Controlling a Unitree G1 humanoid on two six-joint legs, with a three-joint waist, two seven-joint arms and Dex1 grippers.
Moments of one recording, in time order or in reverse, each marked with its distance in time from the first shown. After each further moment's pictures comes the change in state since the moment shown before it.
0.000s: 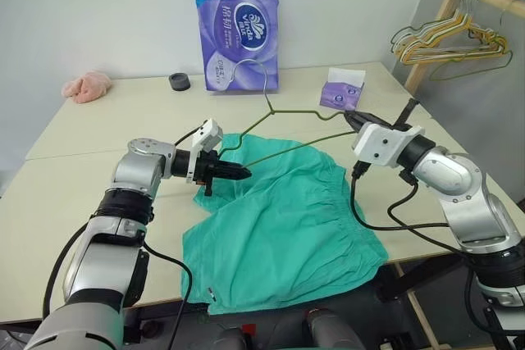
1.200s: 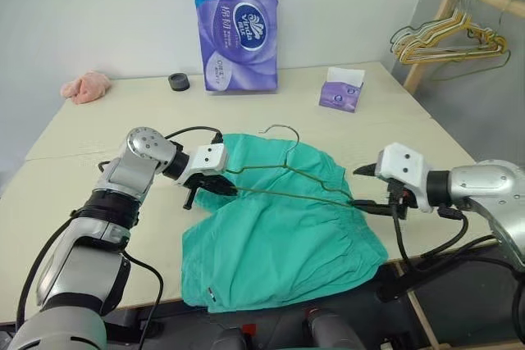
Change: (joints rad) left arm 0.001 0.116 -0.188 -0.066 0.211 -0.504 -0.079; right arm 0.043 -0.228 -0.021 -0.262 0.601 0.789 0.472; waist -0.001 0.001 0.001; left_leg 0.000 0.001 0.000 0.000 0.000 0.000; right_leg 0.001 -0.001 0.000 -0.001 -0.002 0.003
